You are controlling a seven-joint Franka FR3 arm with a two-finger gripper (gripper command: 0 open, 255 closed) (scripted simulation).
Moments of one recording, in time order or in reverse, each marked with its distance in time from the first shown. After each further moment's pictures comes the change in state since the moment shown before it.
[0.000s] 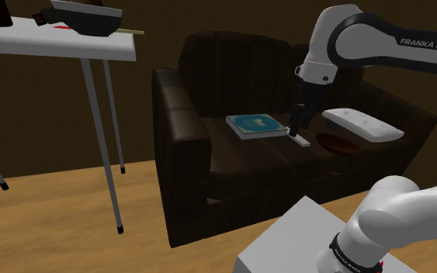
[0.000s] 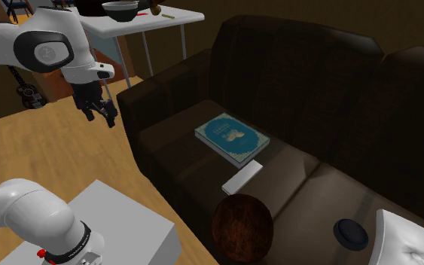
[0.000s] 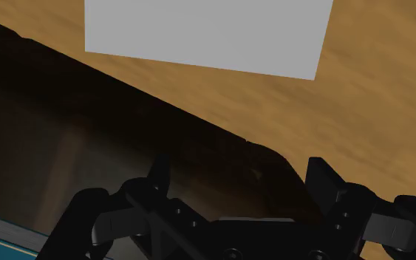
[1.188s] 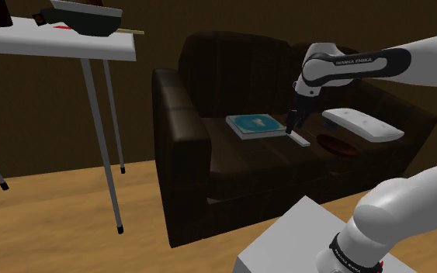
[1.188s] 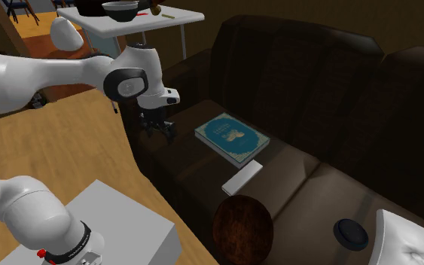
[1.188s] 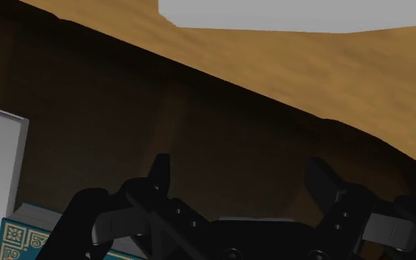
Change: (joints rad) arm -0.127 0.329 -0.255 0.021 -0.148 0.333 -0.224
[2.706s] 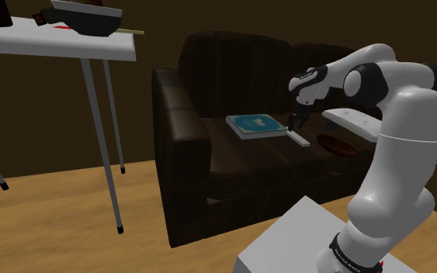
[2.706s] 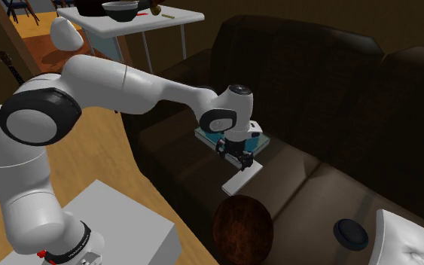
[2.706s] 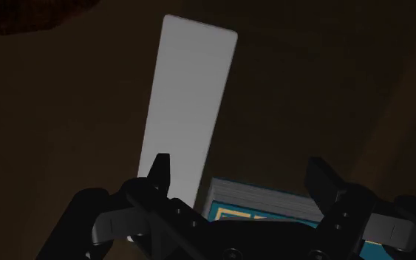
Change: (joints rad) arm -0.179 0.782 -0.231 0.553 0.240 0.224 -0.383
